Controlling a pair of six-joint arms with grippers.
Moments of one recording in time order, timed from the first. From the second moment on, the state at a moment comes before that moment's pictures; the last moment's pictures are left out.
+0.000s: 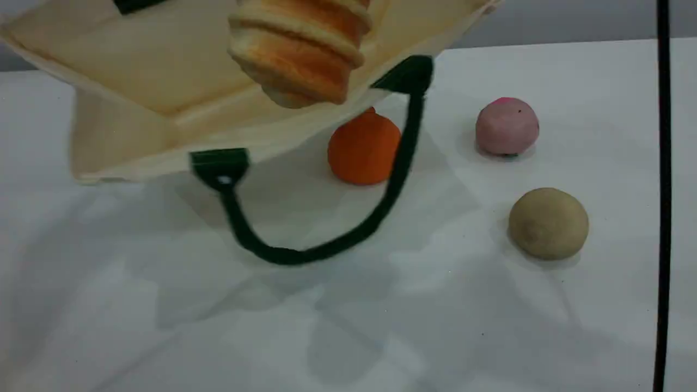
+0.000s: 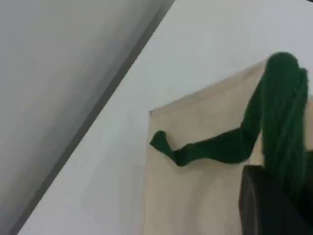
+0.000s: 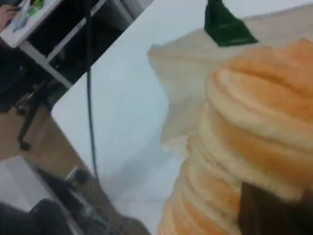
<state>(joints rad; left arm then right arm) -0.17 1.71 -1.94 -0.62 1.22 0.95 0.56 1.37 -0.89 1.24 0.56 -0.96</state>
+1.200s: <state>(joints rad) -0.17 1.82 -1.94 -0.64 1.22 0.95 0.56 1.73 -0.90 1.73 0.37 -1.44</state>
